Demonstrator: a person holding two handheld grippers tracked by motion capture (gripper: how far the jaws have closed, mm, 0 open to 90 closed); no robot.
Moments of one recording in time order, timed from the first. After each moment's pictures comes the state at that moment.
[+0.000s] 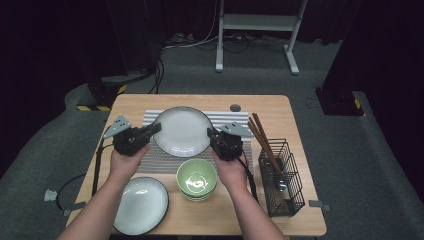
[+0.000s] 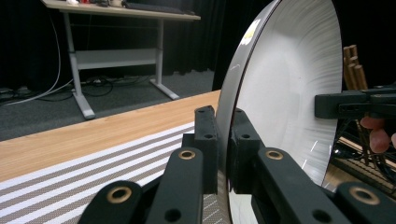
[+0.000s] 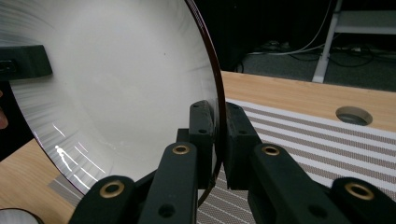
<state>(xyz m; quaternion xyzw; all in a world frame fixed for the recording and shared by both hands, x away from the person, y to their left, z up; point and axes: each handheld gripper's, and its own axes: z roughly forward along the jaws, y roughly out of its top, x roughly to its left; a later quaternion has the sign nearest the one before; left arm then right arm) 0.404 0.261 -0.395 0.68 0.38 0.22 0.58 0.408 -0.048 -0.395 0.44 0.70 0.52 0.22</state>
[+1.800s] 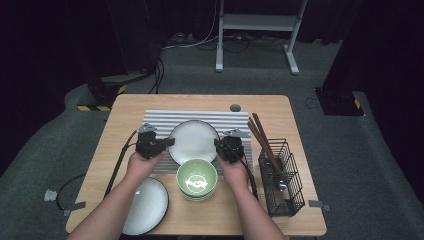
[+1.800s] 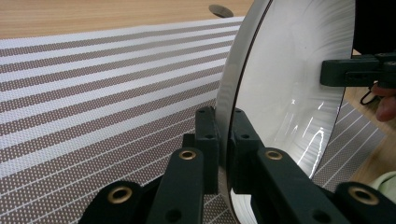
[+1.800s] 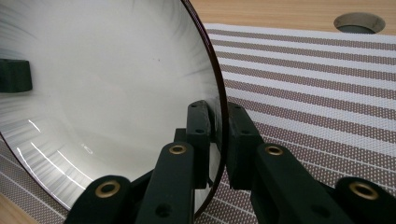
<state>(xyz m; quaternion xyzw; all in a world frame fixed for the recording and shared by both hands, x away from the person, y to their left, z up) 0.449 0.237 -0.469 0.74 0.47 0.12 0.47 0.452 -0.061 -0.477 0.50 0.73 0.44 0.17</state>
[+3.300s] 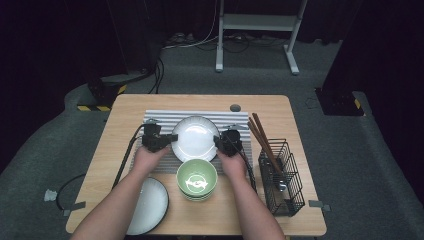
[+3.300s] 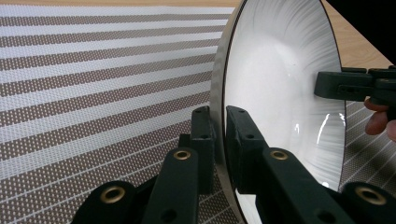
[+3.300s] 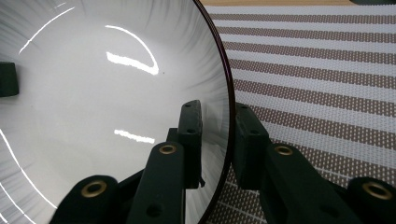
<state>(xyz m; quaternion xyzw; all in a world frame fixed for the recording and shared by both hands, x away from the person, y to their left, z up) 0.485 0.230 -0.481 0.73 0.52 0.09 0.44 0.493 -0.060 -0.500 0.52 0.73 0.42 0.14</state>
